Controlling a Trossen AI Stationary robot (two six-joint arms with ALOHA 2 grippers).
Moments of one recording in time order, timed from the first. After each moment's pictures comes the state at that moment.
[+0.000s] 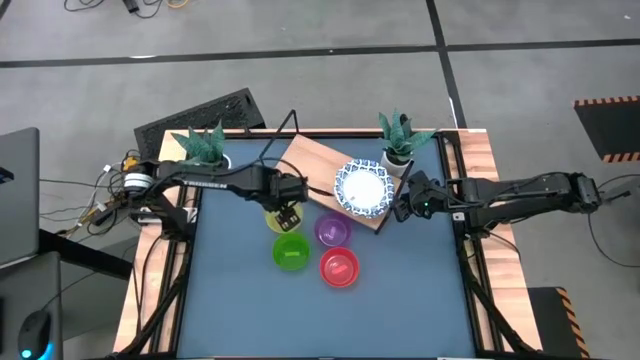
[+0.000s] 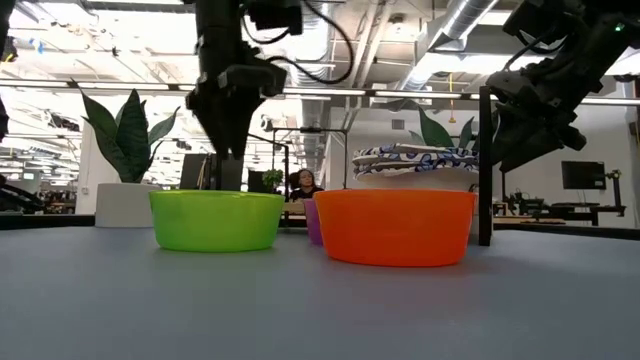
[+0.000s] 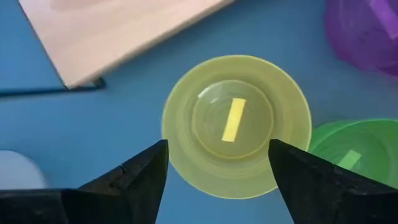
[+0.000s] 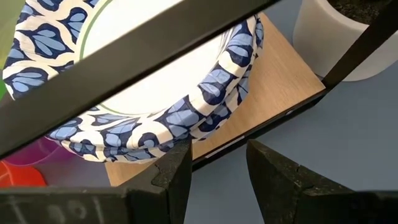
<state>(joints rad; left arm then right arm) 0.09 1.66 1.30 -0.99 -0.20 -0.53 -0.06 0.88 0.55 -0.59 0.37 0.86</state>
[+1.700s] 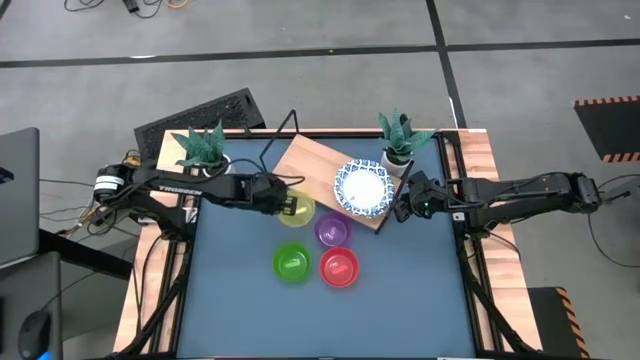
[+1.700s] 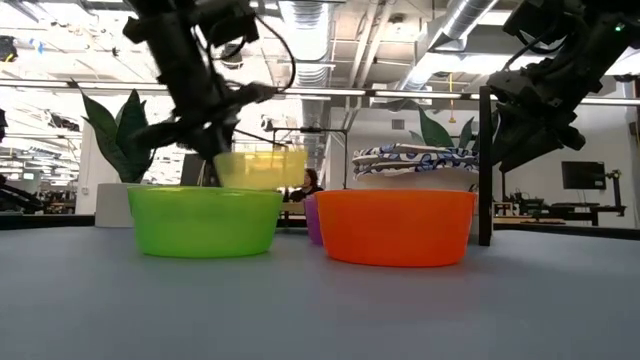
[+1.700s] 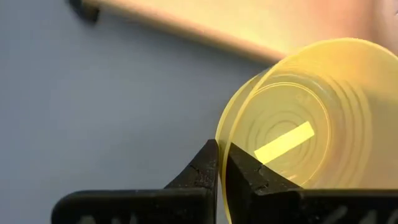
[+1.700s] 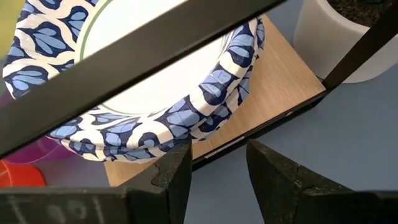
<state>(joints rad) 0.11 1.42 0.88 -0.49 -0.23 -1.20 -0.06 0.88 0.55 -0.59 0.37 0.85</state>
